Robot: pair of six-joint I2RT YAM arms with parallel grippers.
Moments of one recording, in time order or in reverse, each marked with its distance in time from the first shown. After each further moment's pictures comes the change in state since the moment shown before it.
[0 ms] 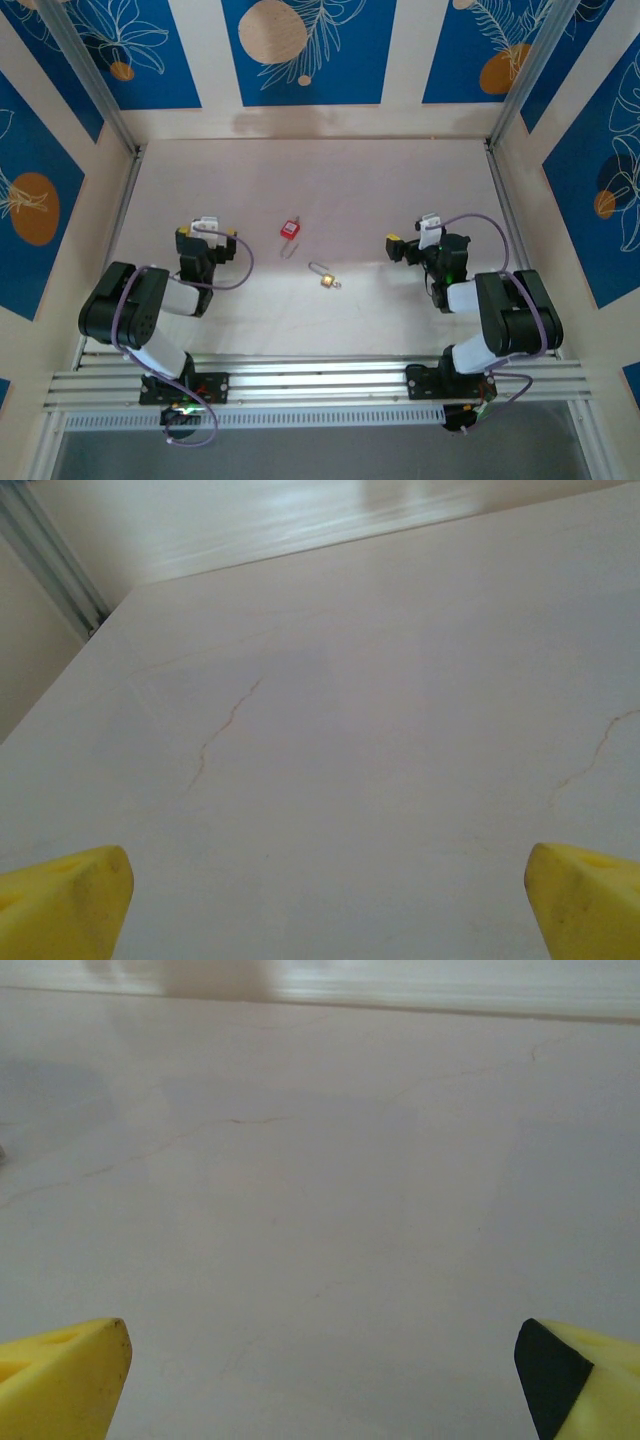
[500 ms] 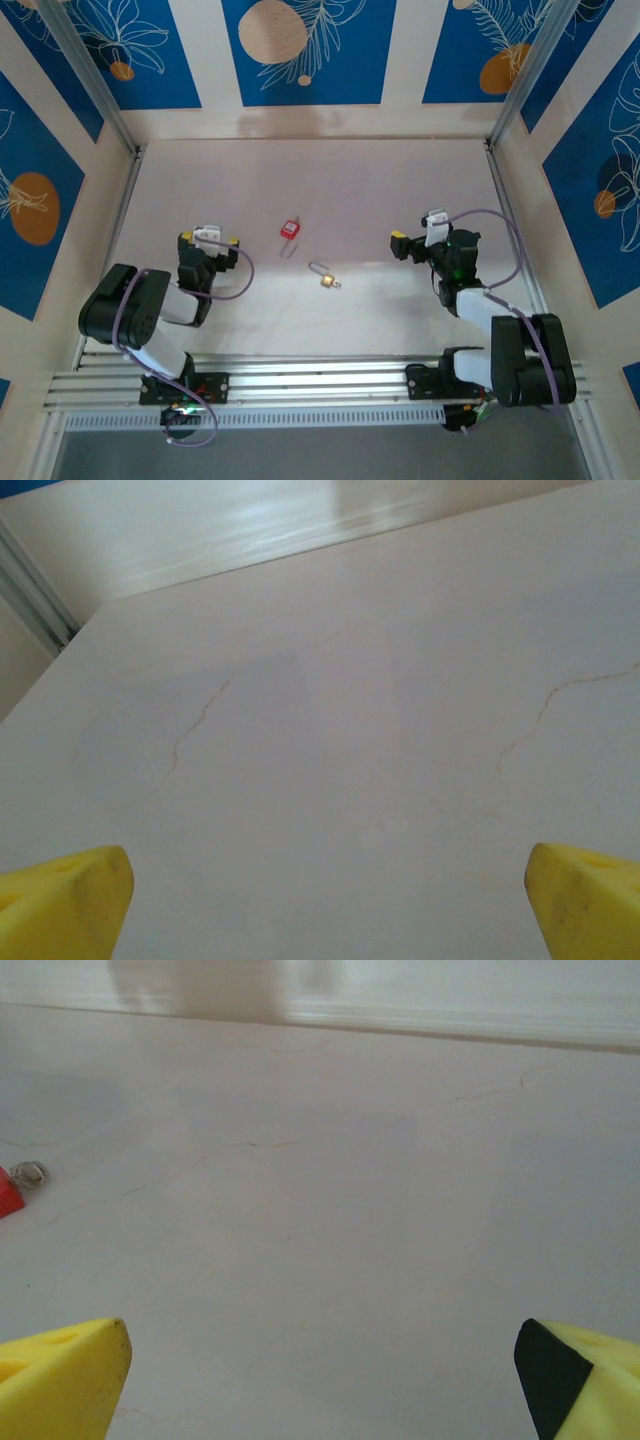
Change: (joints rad) left arm -0.002 0.000 -0.082 0.116 0.079 0.037; right arm -0.021 -0.263 0.028 -0.295 -0.035 -0.008
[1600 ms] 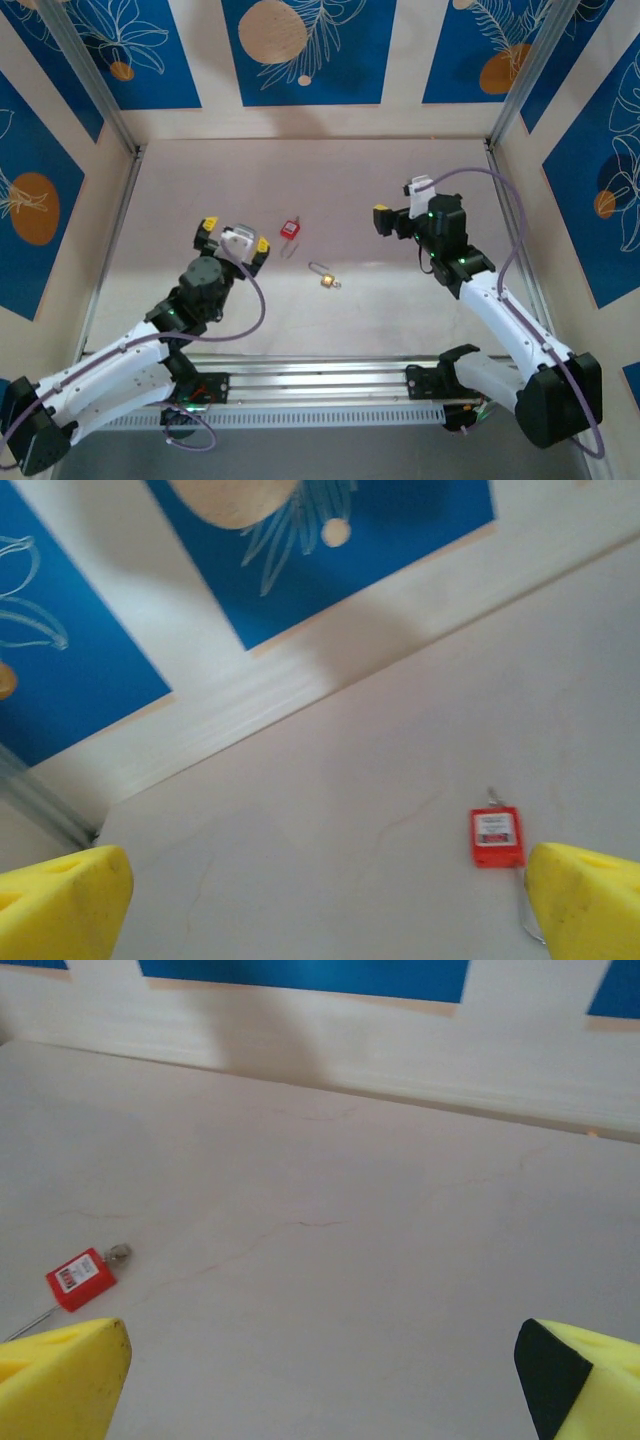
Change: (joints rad) left arm -0.558 -0.848 0.241 -0.960 -0.369 0.154; right arm 0.268 -0.226 0.408 -0.660 0.288 0.067
